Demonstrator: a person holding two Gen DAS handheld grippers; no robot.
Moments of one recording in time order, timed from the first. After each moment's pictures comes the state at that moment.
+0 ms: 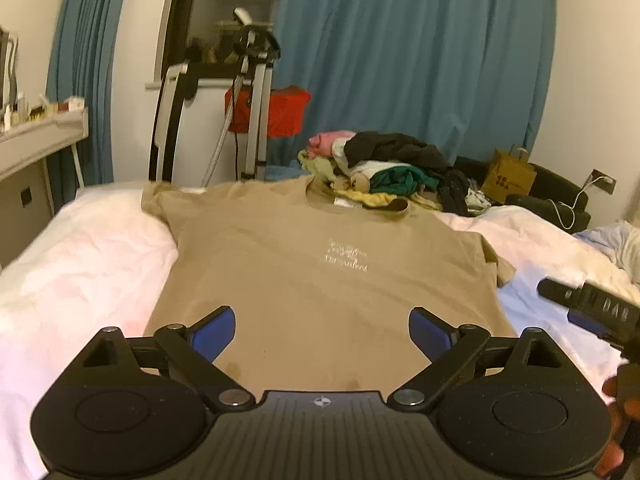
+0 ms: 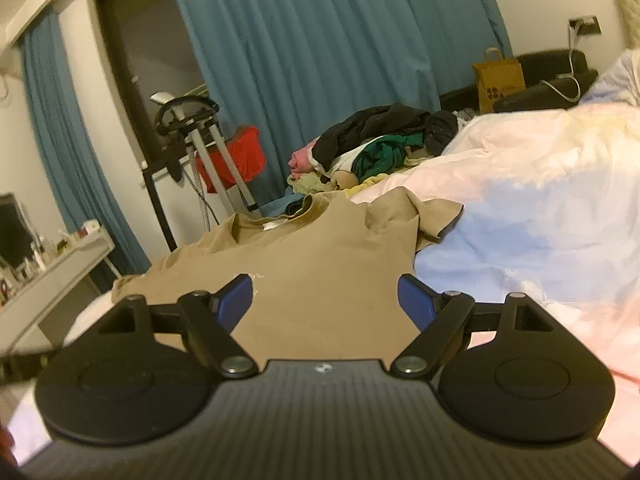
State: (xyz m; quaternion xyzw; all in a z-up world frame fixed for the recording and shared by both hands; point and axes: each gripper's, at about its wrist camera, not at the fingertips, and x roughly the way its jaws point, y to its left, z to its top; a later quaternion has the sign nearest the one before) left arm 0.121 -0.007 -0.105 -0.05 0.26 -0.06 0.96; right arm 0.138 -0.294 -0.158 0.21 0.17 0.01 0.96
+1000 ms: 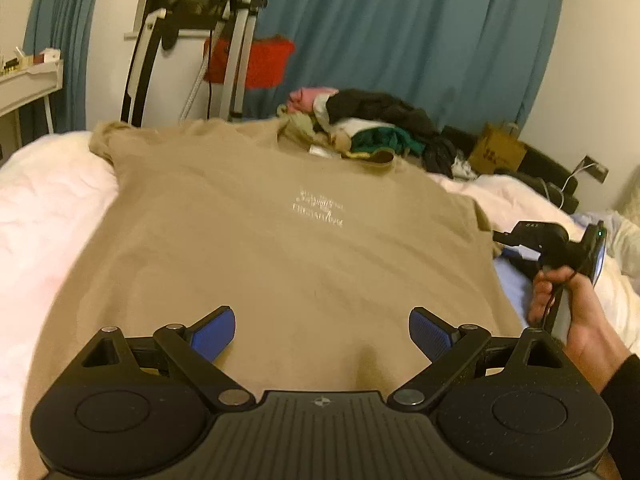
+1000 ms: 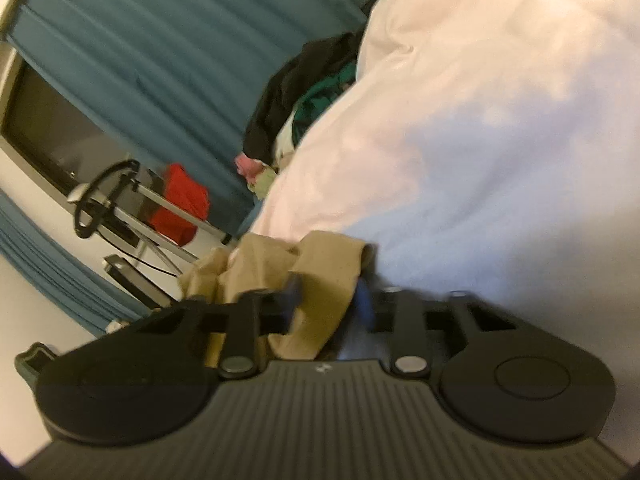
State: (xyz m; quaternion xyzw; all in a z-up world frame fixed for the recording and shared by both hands) left arm 0.187 -0.032 -0.161 -0.08 0.32 -0.09 0.94; right arm 0.365 -0.459 -0.276 0.44 0.22 0.03 0.87
